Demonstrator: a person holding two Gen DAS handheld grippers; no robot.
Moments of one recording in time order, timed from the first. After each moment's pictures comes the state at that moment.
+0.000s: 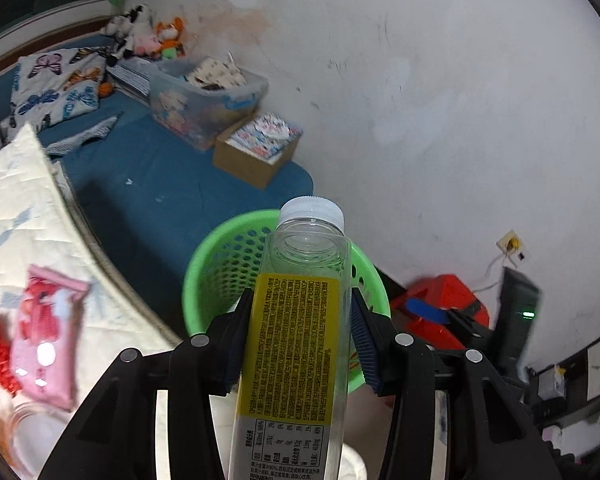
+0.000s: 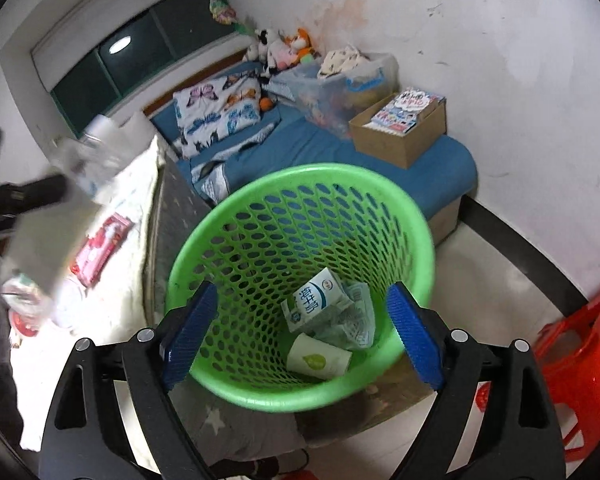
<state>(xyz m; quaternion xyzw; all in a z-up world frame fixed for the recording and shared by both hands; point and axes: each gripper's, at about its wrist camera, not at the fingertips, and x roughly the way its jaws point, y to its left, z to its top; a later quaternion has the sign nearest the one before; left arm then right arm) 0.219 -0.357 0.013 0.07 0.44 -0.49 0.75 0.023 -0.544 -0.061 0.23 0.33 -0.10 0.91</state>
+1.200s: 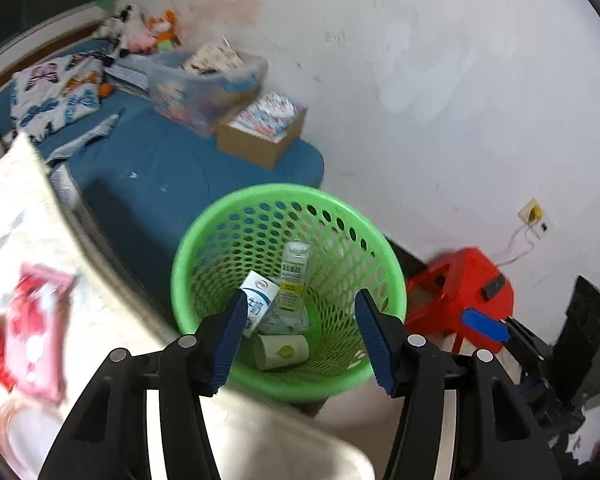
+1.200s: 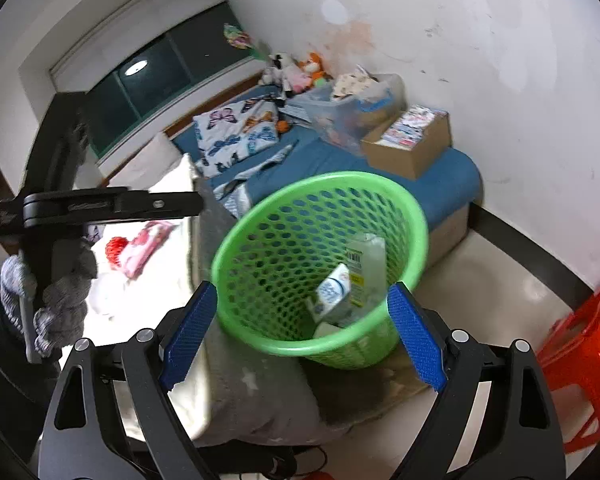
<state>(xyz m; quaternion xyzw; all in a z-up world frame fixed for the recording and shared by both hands) 0.196 -0.367 -0.001 0.11 0.44 -0.46 0.76 -0.025 -0.506 -0.032 0.23 0.29 -0.07 0.93</state>
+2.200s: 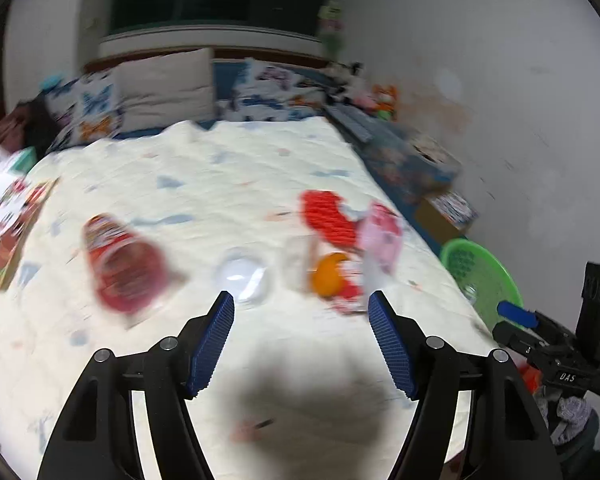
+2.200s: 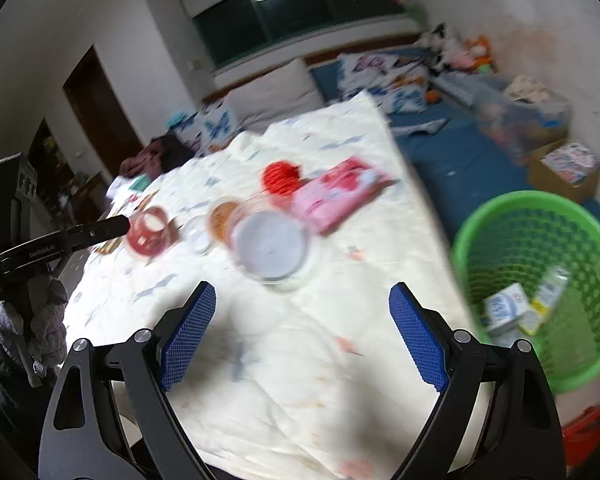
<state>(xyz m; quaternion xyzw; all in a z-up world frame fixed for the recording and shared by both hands) 0.169 -0.002 0.019 -0.05 0.39 -0.17 0.90 0.095 -0.305 -0.008 0.13 0.36 0.17 0.91</state>
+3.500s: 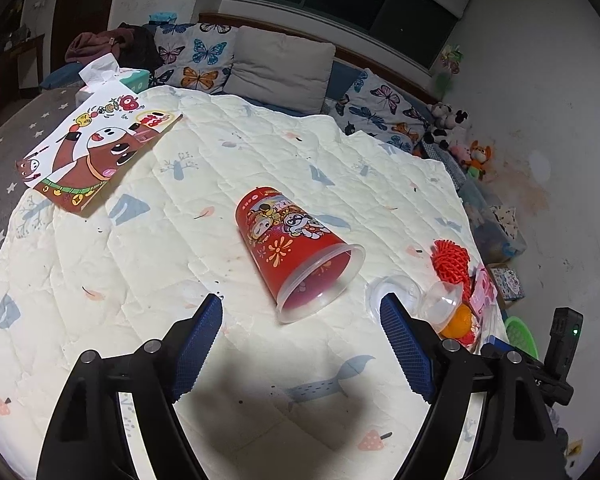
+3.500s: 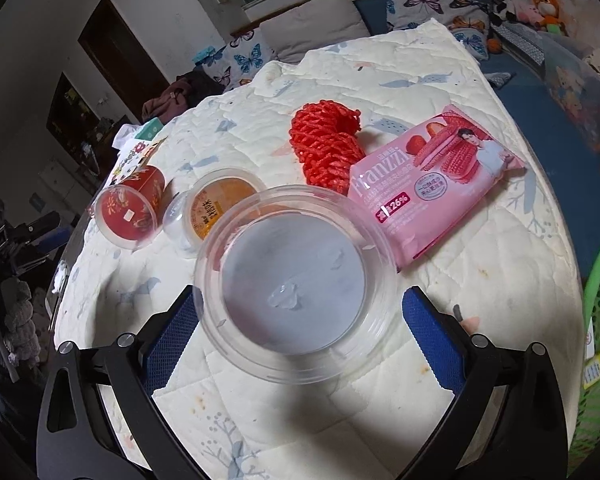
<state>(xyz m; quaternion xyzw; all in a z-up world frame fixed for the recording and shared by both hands) 0.191 0.133 -0.001 -0.17 0.41 -0.04 0.90 0.217 -0.260 -0.063 0.11 0.45 0.23 0.86</state>
